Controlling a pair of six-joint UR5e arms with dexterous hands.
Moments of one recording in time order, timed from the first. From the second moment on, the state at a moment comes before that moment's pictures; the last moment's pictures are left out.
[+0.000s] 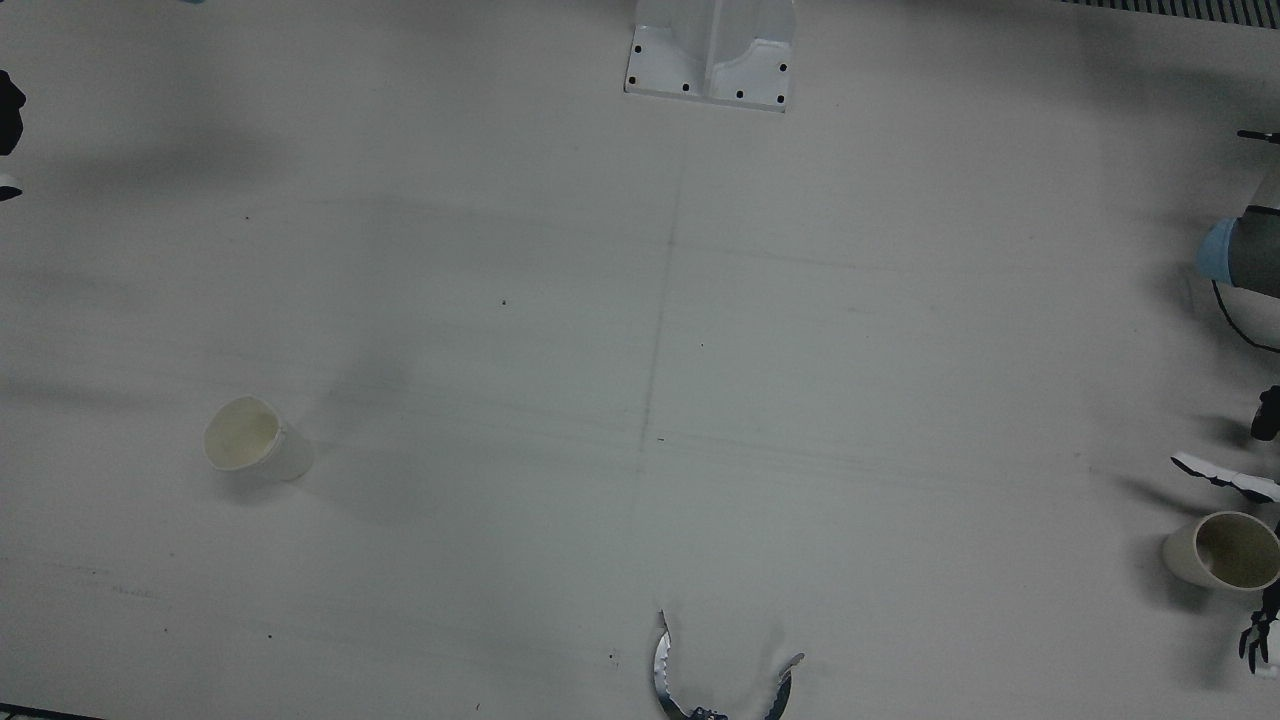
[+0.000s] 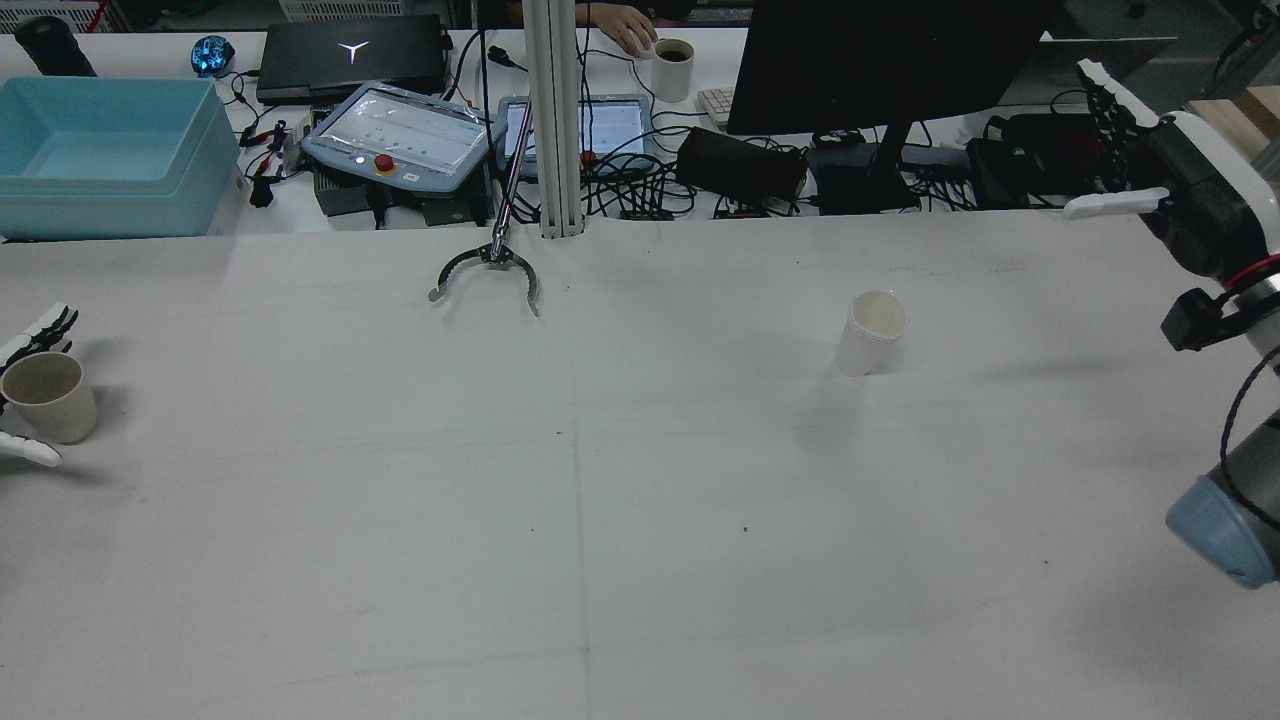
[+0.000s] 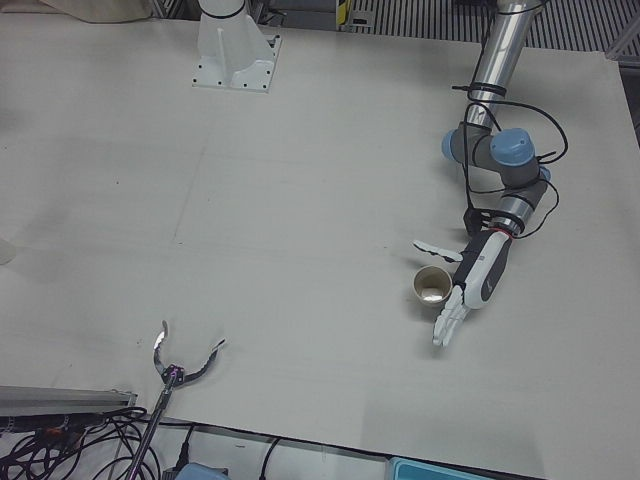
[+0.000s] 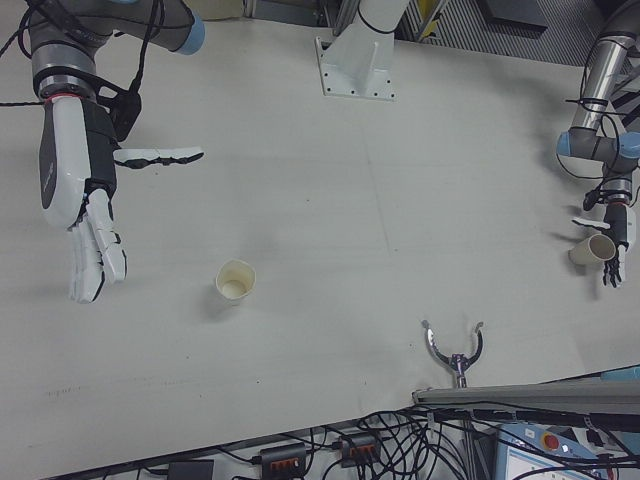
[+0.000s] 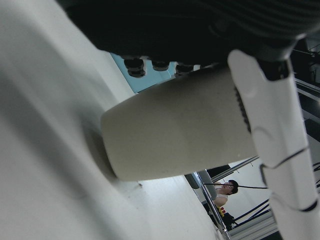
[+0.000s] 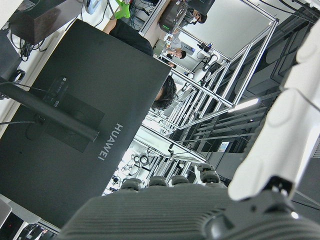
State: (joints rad) left arm -0.96 -1.65 -1.15 -0.61 1.34 0.63; right arm 1.13 -1.52 1.90 -3.30 -1.19 -0.57
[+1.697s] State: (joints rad) left arm -0.96 -1.66 -1.13 -0.58 1.34 0.62; right arm 1.11 -1.52 1.90 -3.29 -1.19 -0.57
